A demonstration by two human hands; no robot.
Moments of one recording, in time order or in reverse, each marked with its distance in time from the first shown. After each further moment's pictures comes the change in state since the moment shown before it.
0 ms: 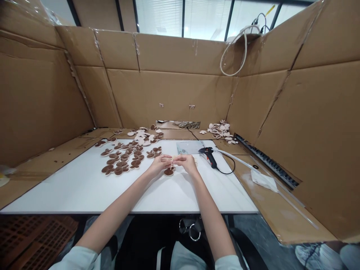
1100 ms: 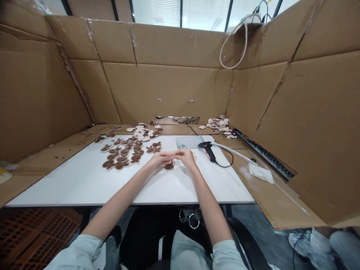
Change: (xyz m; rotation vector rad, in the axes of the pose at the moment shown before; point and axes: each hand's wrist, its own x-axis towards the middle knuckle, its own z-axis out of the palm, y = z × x) left_hand -0.002 0.000 -0.003 0.003 -0.085 -0.040; right_hand 0.000 0.000 0.001 -0.044 -0.029 -0.080
